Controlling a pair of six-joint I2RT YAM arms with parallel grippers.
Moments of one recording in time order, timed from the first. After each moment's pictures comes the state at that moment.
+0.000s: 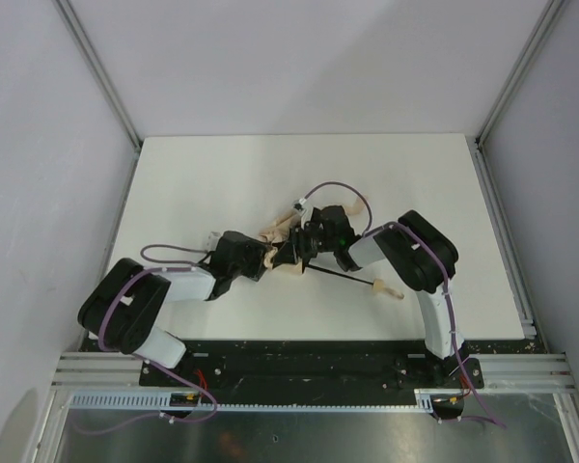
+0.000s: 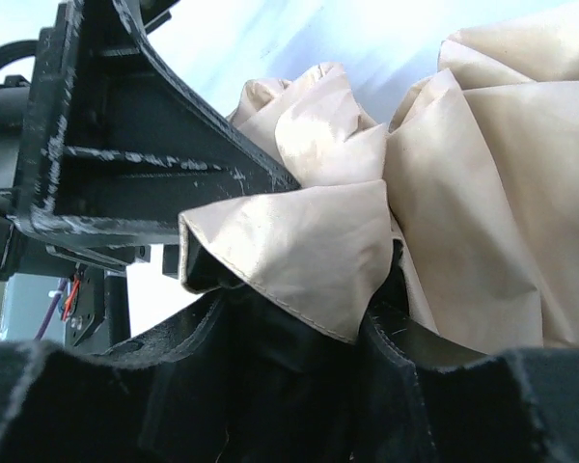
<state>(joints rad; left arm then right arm) -0.52 1.50 0.46 0.31 -0.08 -1.59 0.66 2.12 0.98 0.78 -0.76 0.55</state>
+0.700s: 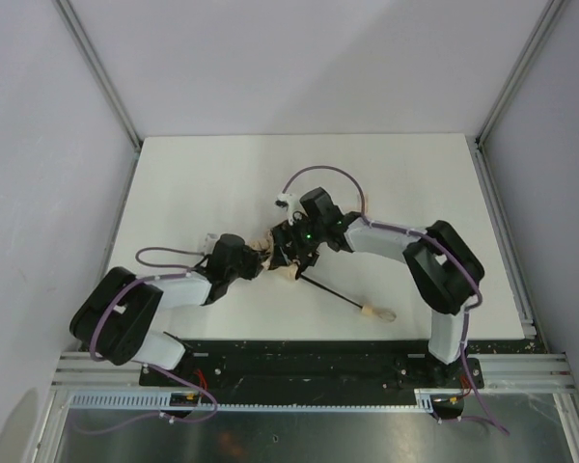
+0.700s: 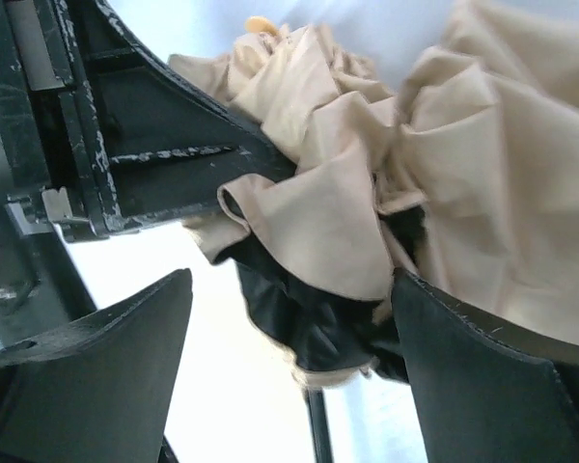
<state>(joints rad) -0.52 1.44 0.42 0.33 -0.10 -1.59 0.73 1.92 1.23 -0.07 -0.52 0.23</state>
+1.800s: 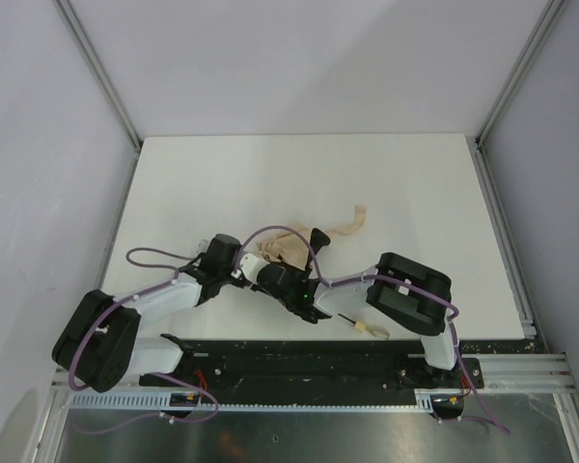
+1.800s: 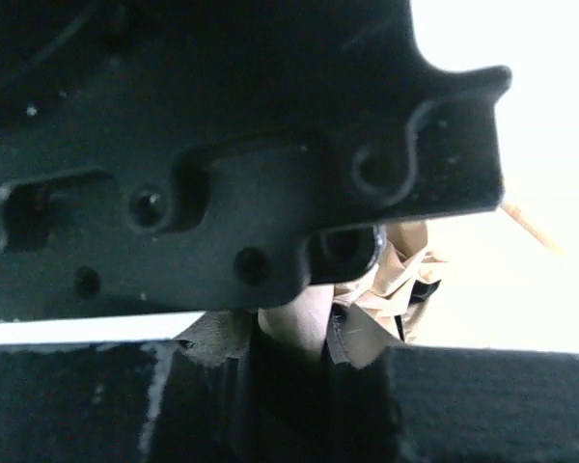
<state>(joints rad) -0.51 1.27 0.46 -0.05 -0.05 -1.60 1.18 1.98 1.02 0.37 0.45 -0.22</state>
